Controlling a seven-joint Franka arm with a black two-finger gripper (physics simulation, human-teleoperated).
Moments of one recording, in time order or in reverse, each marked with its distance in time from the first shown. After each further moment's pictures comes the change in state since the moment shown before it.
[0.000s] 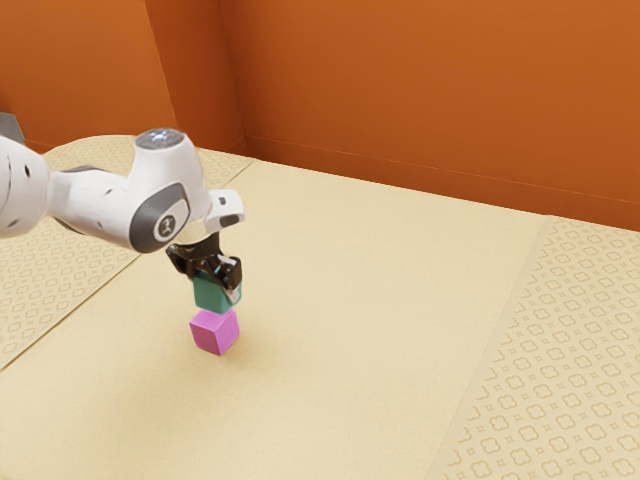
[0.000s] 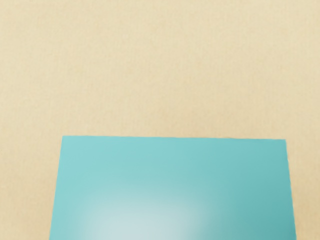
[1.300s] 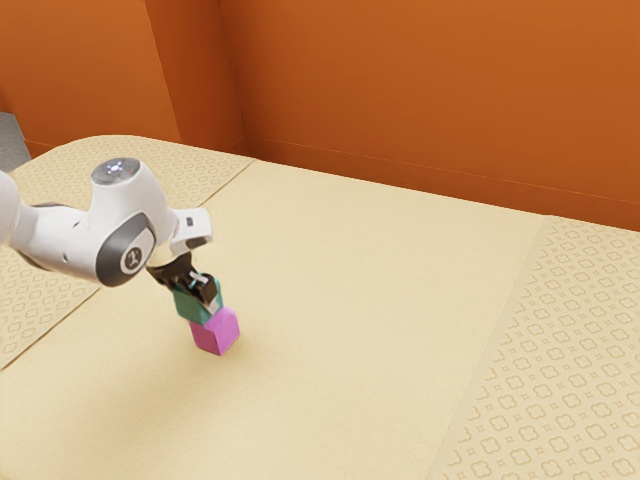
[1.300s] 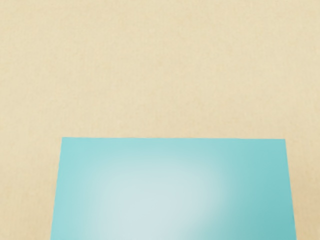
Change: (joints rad) arm 0.031 -0.075 0.036 -0.189 0.012 0.255 0.133
